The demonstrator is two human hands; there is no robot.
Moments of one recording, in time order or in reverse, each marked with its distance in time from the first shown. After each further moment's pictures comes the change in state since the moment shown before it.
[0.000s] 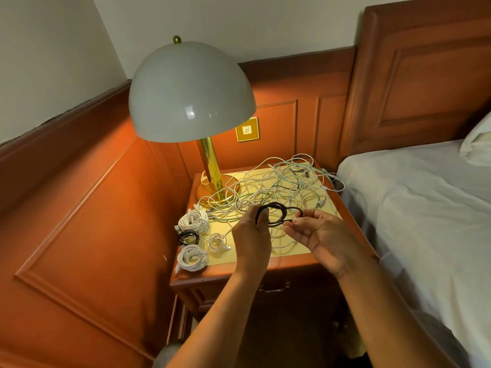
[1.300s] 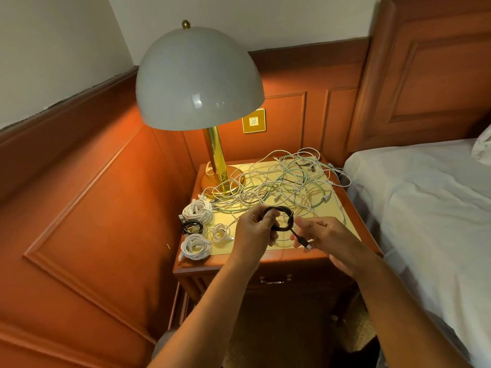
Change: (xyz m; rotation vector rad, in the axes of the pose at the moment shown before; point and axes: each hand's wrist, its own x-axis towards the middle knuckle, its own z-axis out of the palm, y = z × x) left_hand -0.003 0.011 -0.022 -0.388 -0.316 -0.345; right_hand 0.010 0.010 -0.033 -0.840 -0.204 -0.102
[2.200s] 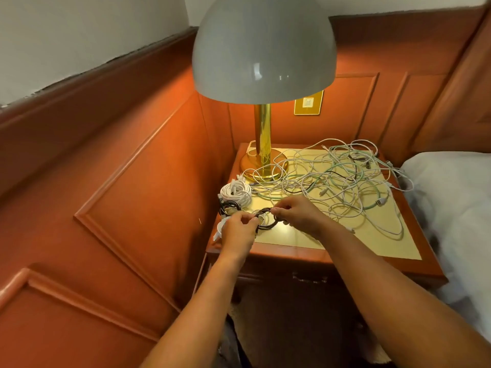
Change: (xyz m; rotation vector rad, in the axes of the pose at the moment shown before) left_hand 0.030 -0.068 -0.113 0.364 0.407 -0.212; right_hand 0.144 0.018 0.105 -0.403 -0.163 -0.006
